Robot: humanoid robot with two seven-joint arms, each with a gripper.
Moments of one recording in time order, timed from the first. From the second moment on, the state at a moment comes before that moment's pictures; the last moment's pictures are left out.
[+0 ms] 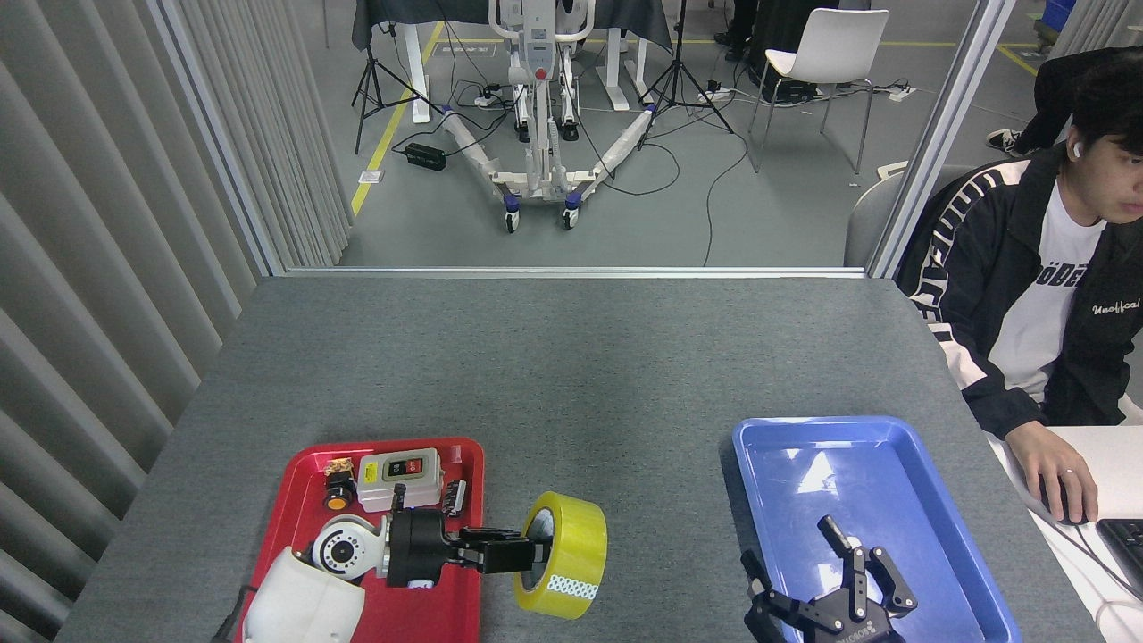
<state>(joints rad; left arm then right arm) -0.46 0.04 -0.11 -0.91 -0.31 -0.78 -1.22 0.22 -0.15 -0.01 -1.66 1.38 -0.48 -0.23</state>
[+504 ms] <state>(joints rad) -0.47 -0.02 -0.09 -0.81 -0.20 -0.79 -1.22 0.29 -0.15 -0.07 -1.67 1.32 -0.78 -0.19</state>
